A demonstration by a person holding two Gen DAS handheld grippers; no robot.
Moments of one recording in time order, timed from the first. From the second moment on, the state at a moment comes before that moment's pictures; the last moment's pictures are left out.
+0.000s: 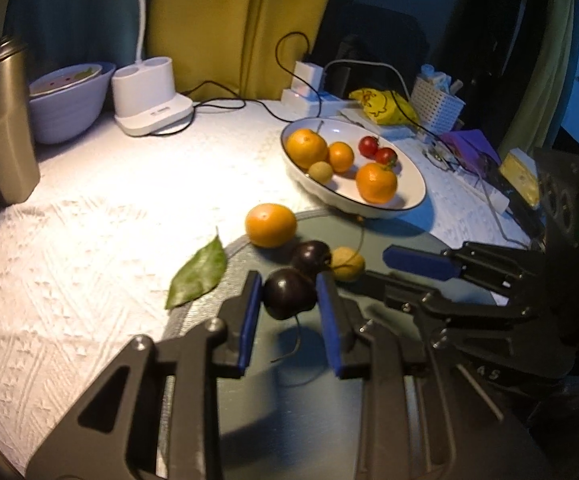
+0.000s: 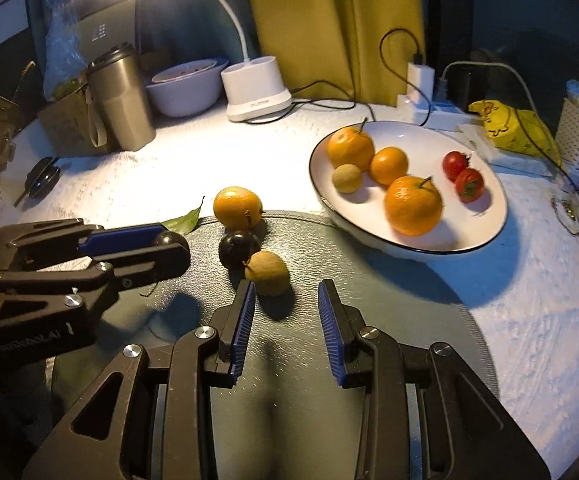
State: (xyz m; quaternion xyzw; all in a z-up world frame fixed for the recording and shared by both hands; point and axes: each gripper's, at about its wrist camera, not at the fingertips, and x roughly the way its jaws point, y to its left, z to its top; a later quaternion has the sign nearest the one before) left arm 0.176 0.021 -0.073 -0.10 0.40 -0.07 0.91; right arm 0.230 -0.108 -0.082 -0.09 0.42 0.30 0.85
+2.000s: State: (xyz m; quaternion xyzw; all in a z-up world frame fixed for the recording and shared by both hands) left arm 0.254 -0.028 -0.027 -0.03 0.38 -0.11 0.92; right arm 0.296 -0.178 -0.046 -0.04 0.39 0.27 0.88
